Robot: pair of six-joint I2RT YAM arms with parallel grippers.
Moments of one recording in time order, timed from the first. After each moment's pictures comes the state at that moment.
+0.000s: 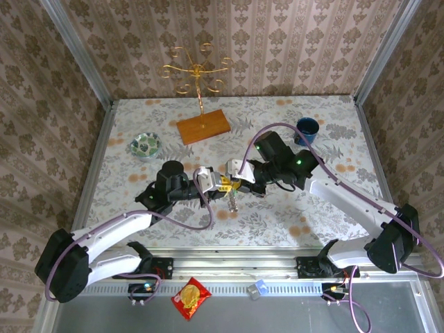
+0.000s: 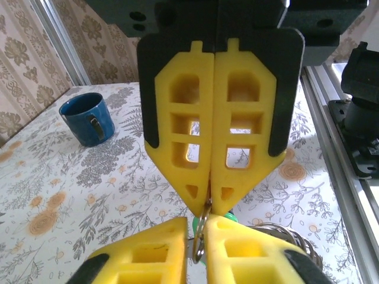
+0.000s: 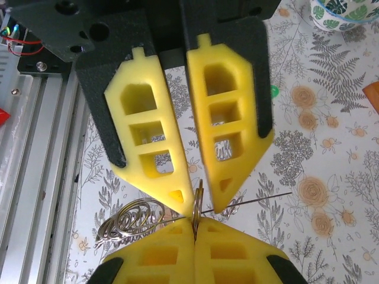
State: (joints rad) left arm -0.75 1.08 0.56 0.25 0.65 0.34; right arm 0.70 1.34 1.20 -0.75 -0.47 -0.70
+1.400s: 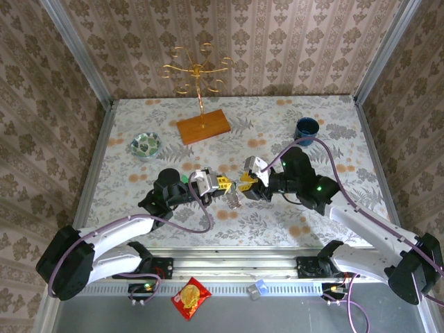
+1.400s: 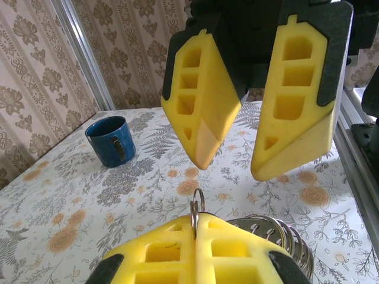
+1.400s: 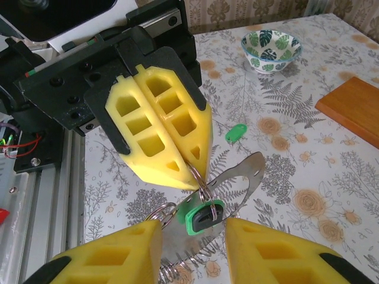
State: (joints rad) left arm -0.76 1.10 0.44 0.57 0.60 0.26; right arm 0.62 1.07 0.81 -0.25 -0.55 -0.31
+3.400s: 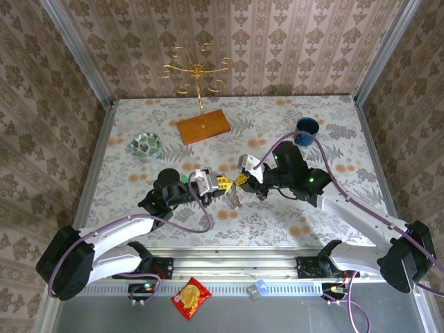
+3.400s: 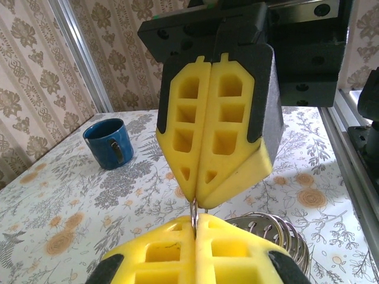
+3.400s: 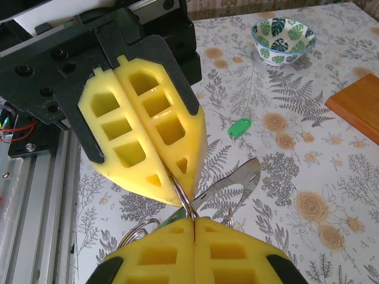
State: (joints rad) left arm -0.76 1.10 0.44 0.57 0.62 0.25; right arm 0.62 1.17 0.89 -0.31 -0.56 -0.39
